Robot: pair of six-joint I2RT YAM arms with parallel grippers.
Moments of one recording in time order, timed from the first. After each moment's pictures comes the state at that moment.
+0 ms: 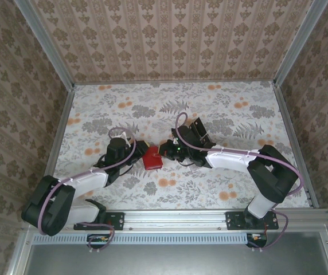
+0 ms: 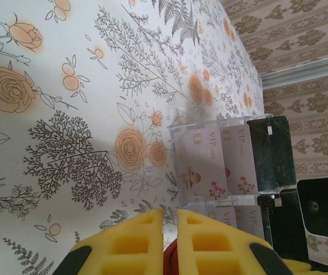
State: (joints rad) left arm -0.53 1.24 0.35 0.45 0.24 -1.06; right arm 0.77 1.64 0.90 0.10 -0.24 1.06
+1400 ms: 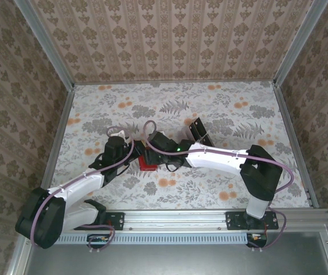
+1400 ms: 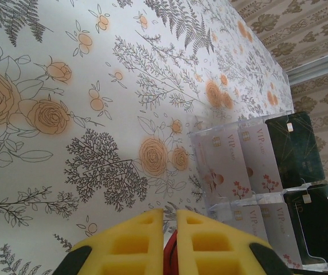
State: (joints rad) left arm -0.53 1.12 0.40 0.23 0.16 -0.91; right arm 0.99 1.77 1.26 -0.41 0.14 0.70
